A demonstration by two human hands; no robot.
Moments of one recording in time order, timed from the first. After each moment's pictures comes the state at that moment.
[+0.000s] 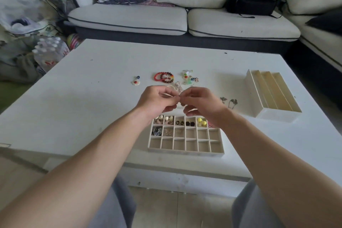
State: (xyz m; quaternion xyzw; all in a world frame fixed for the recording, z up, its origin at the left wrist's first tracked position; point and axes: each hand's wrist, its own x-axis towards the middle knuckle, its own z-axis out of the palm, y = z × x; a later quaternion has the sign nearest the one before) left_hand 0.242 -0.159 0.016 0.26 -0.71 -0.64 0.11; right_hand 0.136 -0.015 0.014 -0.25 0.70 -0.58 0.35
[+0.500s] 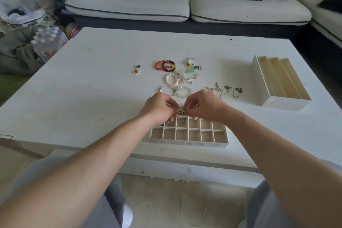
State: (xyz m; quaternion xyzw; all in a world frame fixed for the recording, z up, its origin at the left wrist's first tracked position) left_hand 0.252 -0.148 -0.022 0.31 -0.82 -0.48 -0.02; right_hand 0.135 -0.006 -0.016 -0.40 0.84 -0.26 0.26
